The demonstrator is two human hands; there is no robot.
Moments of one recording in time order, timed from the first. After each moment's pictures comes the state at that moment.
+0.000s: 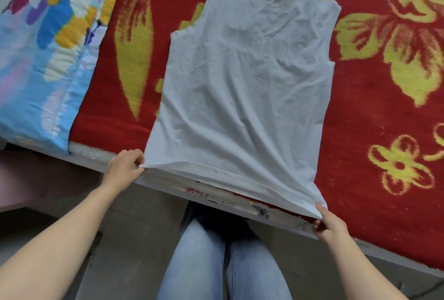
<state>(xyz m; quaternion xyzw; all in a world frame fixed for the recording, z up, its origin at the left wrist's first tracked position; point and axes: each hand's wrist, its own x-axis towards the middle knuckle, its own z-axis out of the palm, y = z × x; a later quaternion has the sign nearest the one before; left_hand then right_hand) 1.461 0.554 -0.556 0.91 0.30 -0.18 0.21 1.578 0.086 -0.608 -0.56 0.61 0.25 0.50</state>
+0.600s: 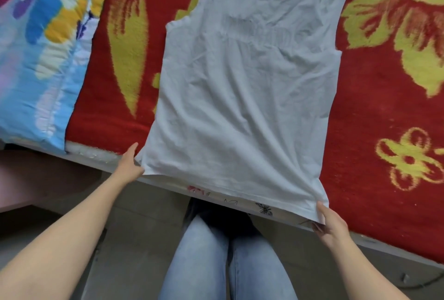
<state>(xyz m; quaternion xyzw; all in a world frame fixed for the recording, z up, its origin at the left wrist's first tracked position) 1.469 0.558 -0.588 0.74 0.48 -0.26 0.39 1.564 0.091 -0.607 -0.59 0.56 0.28 0.51</state>
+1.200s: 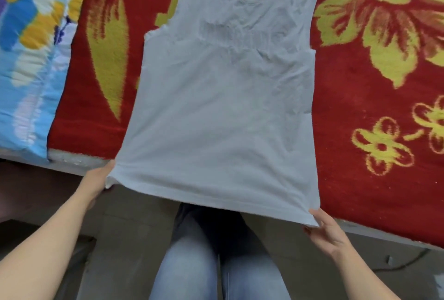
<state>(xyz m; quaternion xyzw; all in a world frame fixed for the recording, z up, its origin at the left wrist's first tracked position) 1.445 0.566 -0.567 0.63 0.60 -0.17 0.46 1.541 0.057 -0.581 -0.46 0.49 0.35 0.65</state>
